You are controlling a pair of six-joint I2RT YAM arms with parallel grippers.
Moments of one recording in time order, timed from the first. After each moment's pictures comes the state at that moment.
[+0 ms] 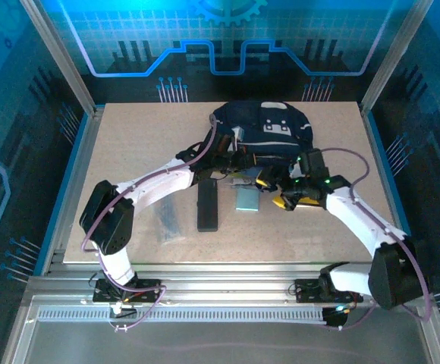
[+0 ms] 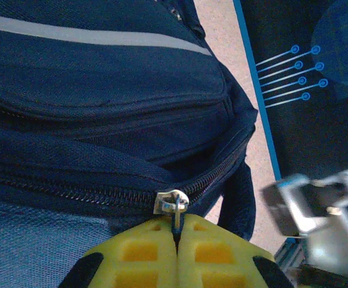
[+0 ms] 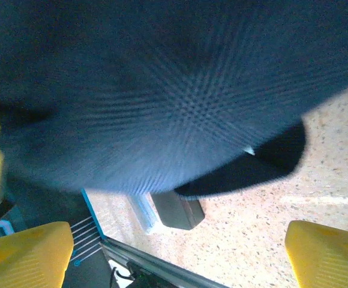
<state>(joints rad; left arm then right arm) -0.67 1.77 1.37 -0.19 0.26 -0.82 0.30 1.28 0.82 -0.45 -0.52 1.06</state>
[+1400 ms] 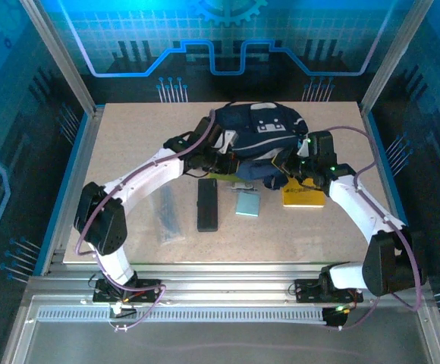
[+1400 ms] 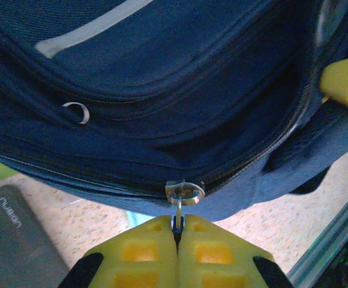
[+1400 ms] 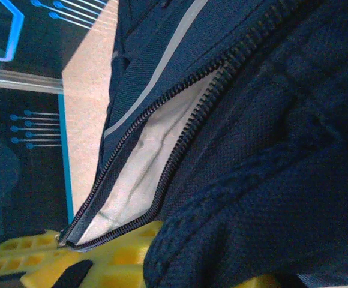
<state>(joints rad) -0.57 1.76 1.49 -0.65 0.31 -0.38 0.18 1.34 0.95 -0.34 -0.43 0.82</state>
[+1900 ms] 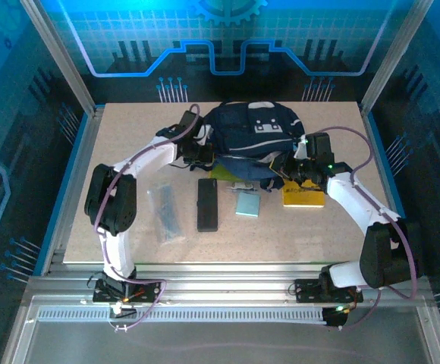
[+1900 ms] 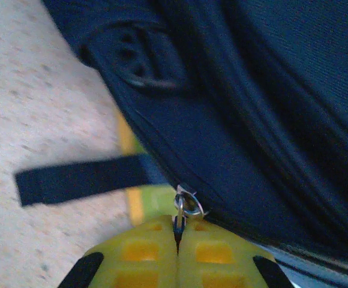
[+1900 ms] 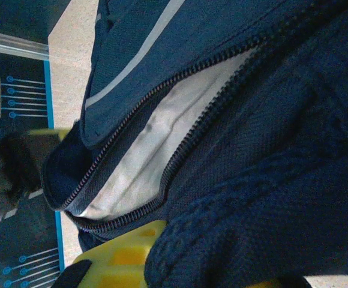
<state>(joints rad) -0.36 1.94 1.54 -0.61 0.18 -0.32 0.18 1.39 0.96 -0.36 -0.51 0.72</state>
